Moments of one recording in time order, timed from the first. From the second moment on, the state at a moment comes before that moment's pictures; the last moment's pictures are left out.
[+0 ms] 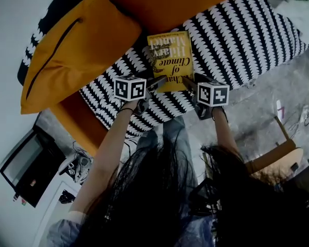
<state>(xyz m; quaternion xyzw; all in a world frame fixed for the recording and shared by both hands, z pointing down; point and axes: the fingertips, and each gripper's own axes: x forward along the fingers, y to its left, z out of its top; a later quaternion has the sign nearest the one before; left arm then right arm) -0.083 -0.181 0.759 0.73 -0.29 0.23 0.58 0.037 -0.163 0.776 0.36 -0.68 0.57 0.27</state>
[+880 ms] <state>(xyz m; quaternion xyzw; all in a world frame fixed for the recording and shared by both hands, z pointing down) -0.087 -0.159 0.716 0.72 -0.31 0.20 0.60 0.037 -0.128 0.708 0.38 -0.67 0.61 0.20</state>
